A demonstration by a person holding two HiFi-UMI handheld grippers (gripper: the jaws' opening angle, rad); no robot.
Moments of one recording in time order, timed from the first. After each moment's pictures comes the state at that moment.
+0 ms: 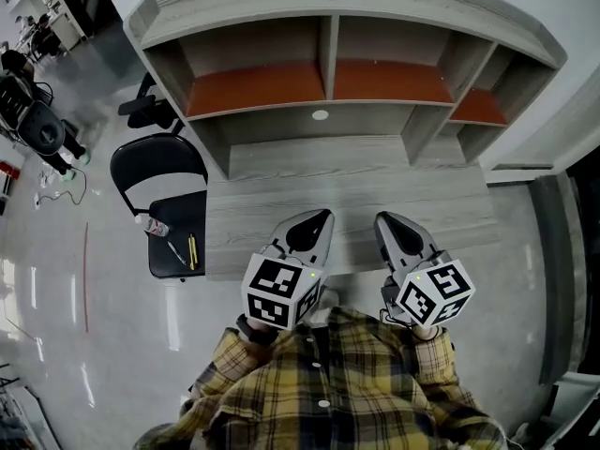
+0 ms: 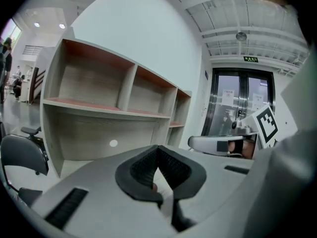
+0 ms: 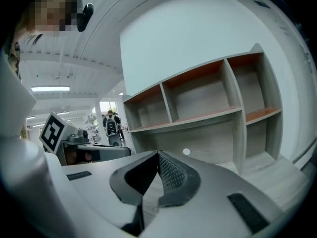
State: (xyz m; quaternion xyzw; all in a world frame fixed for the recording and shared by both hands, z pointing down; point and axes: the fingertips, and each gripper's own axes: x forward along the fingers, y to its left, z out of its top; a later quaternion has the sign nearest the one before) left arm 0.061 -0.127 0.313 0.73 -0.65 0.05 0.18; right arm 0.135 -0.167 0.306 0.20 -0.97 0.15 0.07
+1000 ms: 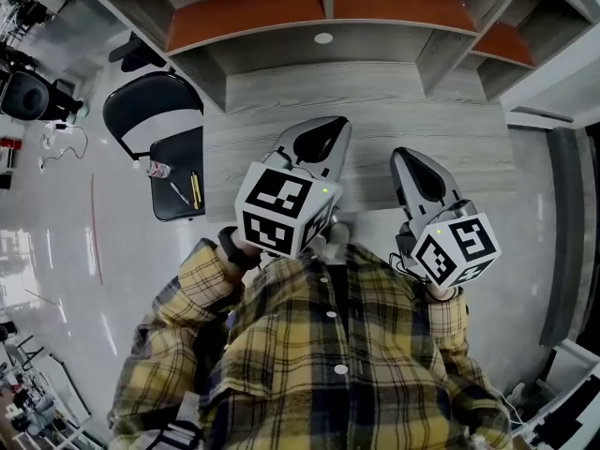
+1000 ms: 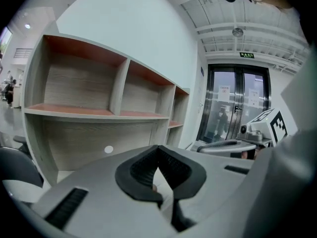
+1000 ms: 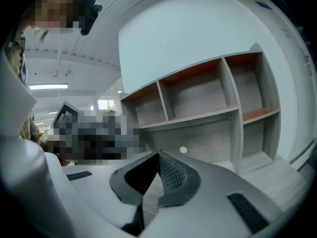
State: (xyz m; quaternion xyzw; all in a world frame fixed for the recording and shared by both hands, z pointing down) left arm 0.057 -0.167 0.308 0.75 -0.63 0.07 0.17; right arm 0.138 -0.173 0.314 0.21 -0.96 0.15 0.09
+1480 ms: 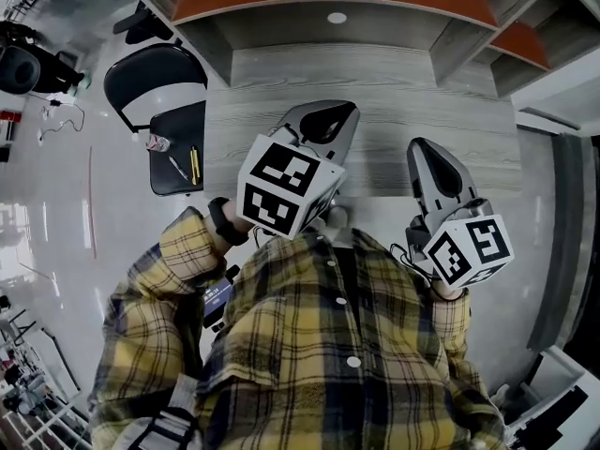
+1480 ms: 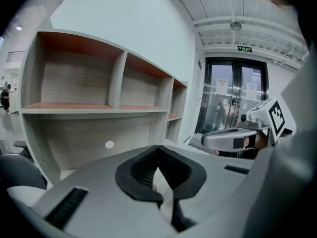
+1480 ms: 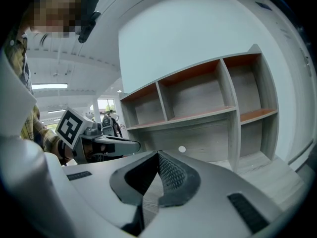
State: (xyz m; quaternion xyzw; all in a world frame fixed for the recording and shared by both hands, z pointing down) left arm 0.059 -0.169 0.325 0.76 -0.62 0.11 0.18; right arm 0.150 -0.179 0.311 0.21 -0.96 0.15 0.09
